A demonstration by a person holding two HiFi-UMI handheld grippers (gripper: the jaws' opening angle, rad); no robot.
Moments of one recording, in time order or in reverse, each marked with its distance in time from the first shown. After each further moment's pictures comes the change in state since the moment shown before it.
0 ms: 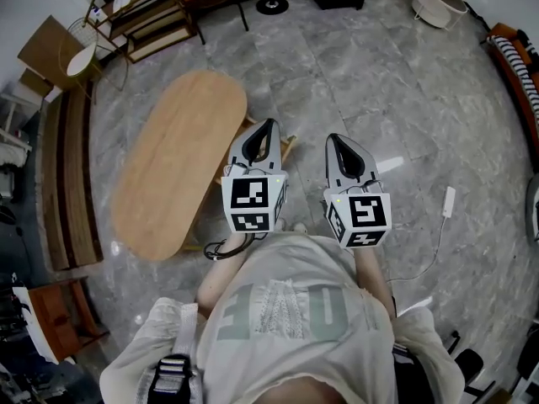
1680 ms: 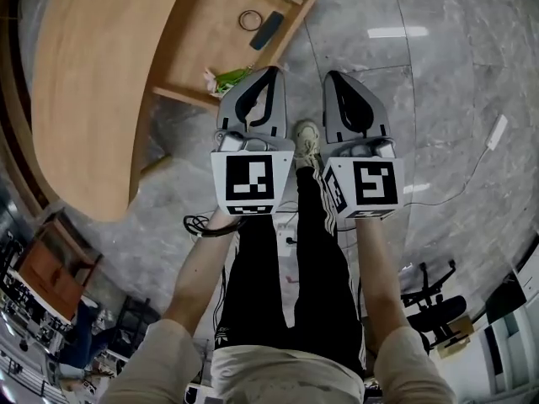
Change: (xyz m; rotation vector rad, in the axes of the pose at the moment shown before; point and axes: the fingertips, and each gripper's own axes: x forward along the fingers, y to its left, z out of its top) left arm 0.105 0.016 -0.441 -0.053 0.346 -0.053; right arm 0.146 0.011 -0.422 0.152 0.307 0.054
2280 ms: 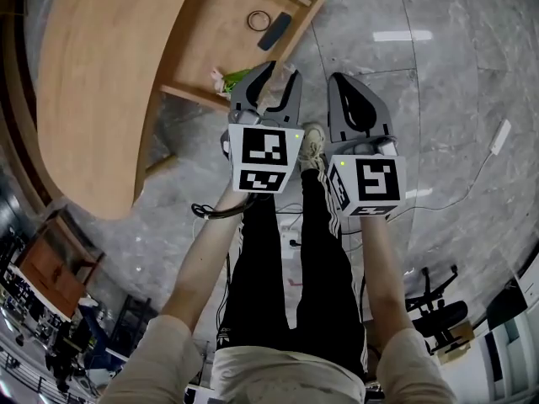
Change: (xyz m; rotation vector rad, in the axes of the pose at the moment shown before) left arm 0.023 -0.003 -0.044 0.020 0.171 -0.055; right arm 0.002 0.006 -0.012 -0.028 0.031 0.018
